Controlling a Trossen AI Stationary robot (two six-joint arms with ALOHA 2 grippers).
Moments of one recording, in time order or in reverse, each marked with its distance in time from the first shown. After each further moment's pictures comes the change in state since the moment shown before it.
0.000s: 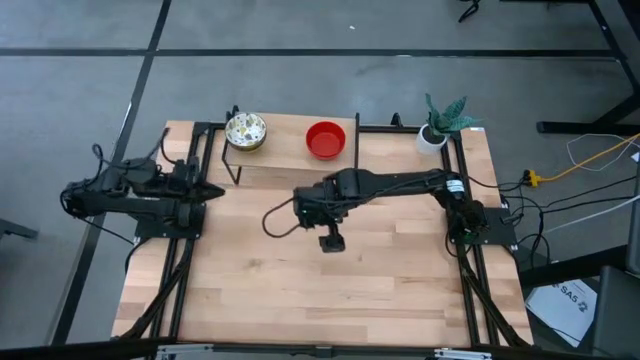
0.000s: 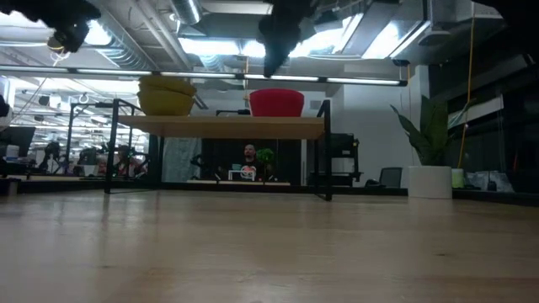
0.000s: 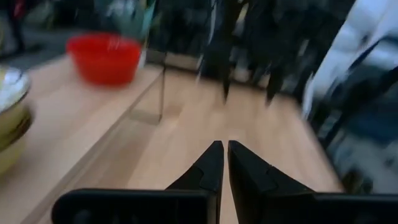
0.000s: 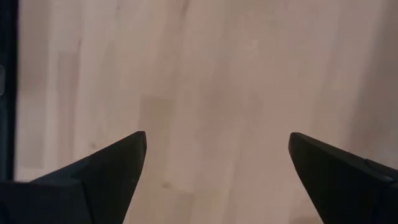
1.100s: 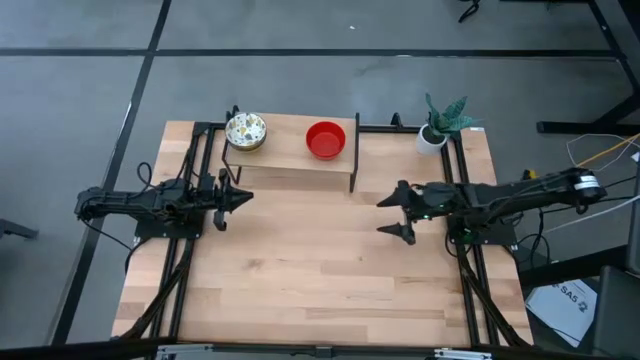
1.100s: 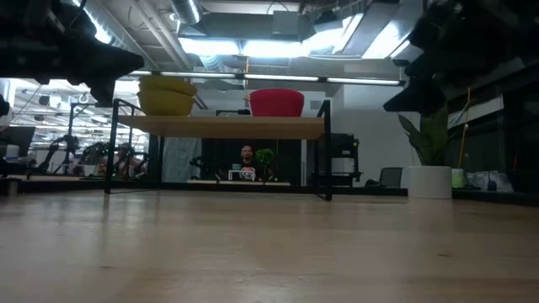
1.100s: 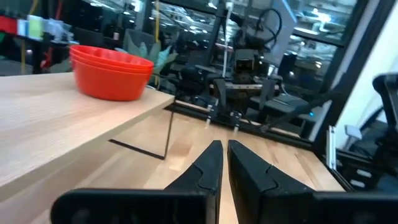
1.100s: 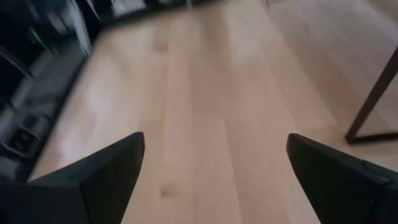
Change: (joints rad) left arm 0.000 -0.088 -0.596 0.823 -0.101 -0.013; right arm -0.040 -1.322 -1.854 1.349 0.063 0.326
